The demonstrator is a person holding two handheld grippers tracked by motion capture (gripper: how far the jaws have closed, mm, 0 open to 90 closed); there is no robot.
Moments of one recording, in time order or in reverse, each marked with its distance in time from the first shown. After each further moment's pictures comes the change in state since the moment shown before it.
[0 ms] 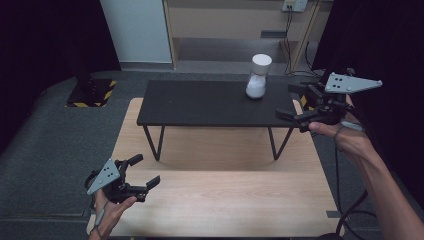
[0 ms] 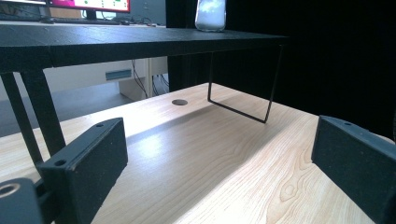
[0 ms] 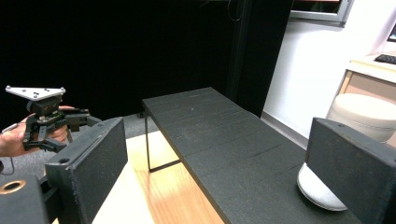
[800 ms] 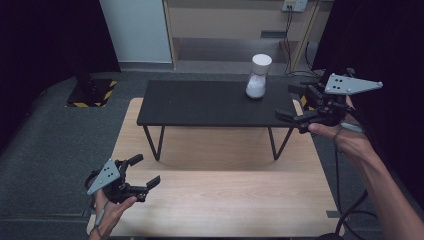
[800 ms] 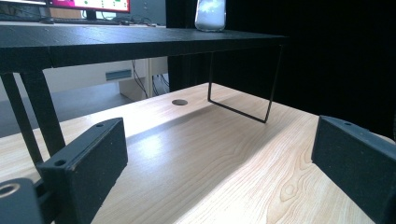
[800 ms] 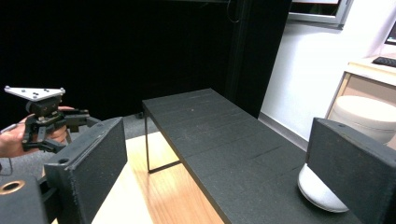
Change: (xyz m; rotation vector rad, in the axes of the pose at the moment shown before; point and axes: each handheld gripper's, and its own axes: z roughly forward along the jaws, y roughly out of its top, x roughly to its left) left arm 0.000 0.000 0.000 -0.001 0.002 0.001; right arm 0.005 -0.001 0.001 -0.005 -0.008 -0.009
